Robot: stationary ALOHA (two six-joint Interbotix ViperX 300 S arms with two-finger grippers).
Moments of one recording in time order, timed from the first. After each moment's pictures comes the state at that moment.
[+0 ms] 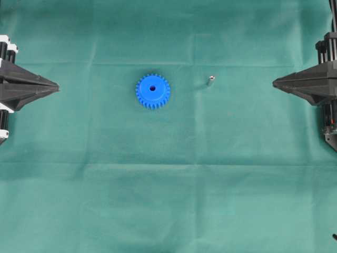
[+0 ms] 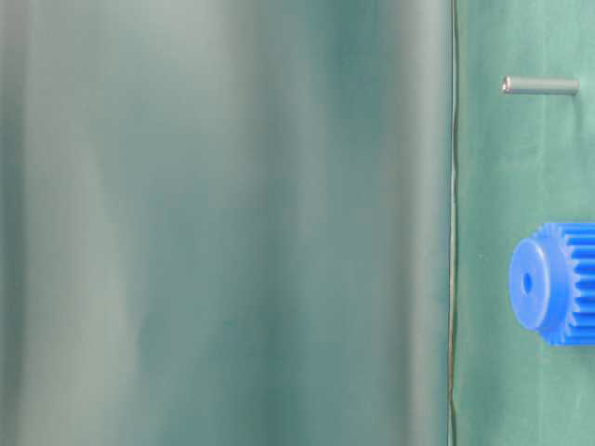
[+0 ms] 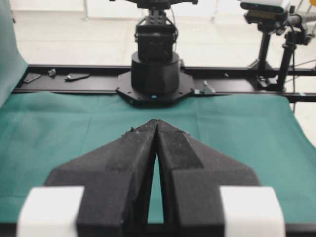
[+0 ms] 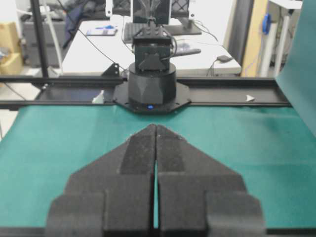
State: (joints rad) left arm 0.00 -0.97 1.18 0.00 -0.29 0.00; right arm 0.00 -0.96 1.17 0.00 -0.28 -0.01
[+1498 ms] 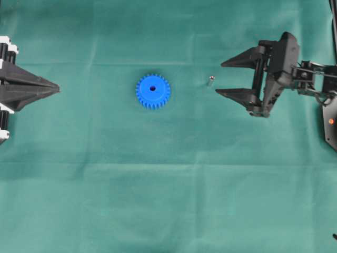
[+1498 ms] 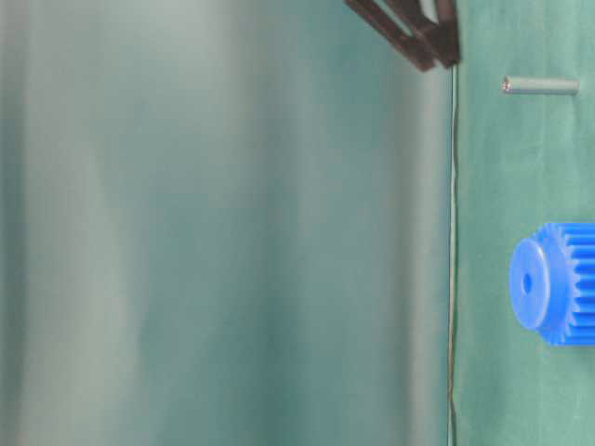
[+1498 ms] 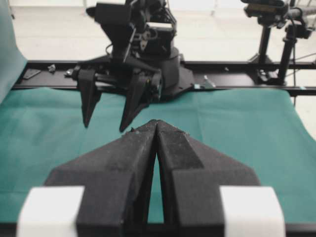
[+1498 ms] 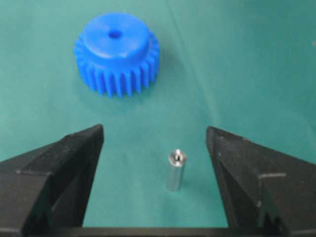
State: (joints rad) left arm 0.00 -0.97 1.18 0.01 -0.27 -0.01; right arm -0.23 -0.18 1.16 0.00 -0.57 -0.02
